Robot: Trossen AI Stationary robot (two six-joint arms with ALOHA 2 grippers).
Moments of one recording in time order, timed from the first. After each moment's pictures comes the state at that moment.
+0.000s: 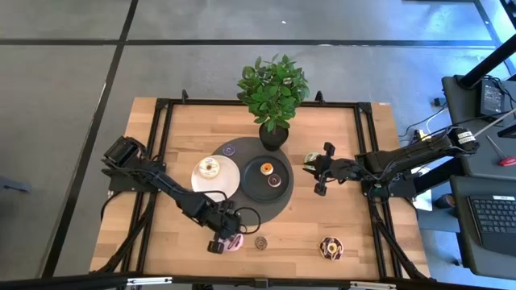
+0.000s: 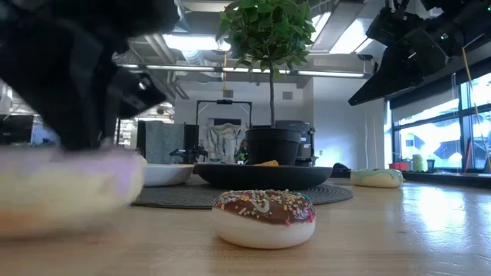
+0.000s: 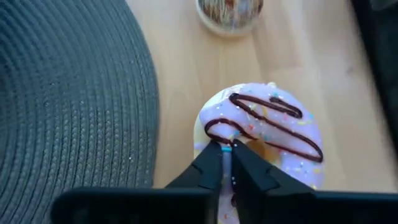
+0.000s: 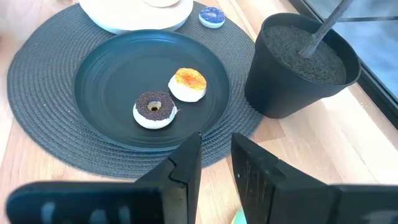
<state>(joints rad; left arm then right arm) -0.52 1.75 1.00 -0.26 -0.05 -0.39 0.22 0.99 0.50 -0.16 0.46 0.17</state>
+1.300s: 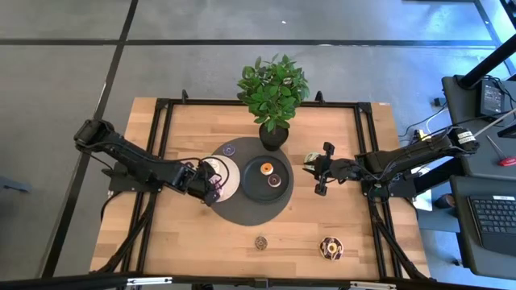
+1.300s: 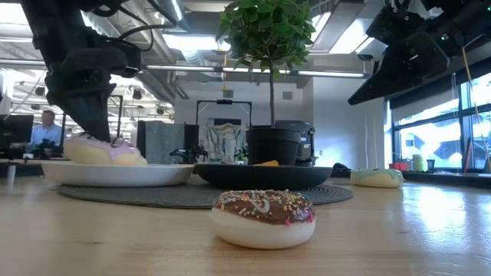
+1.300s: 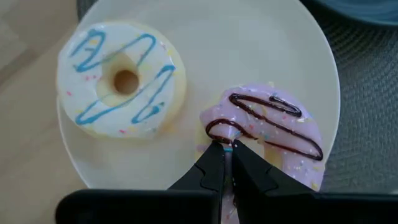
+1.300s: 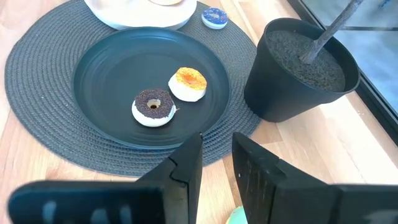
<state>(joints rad) -0.34 1.34 0.74 -0.71 -0.37 -1.12 0.22 0.99 0.50 -0.16 0.46 0.12</state>
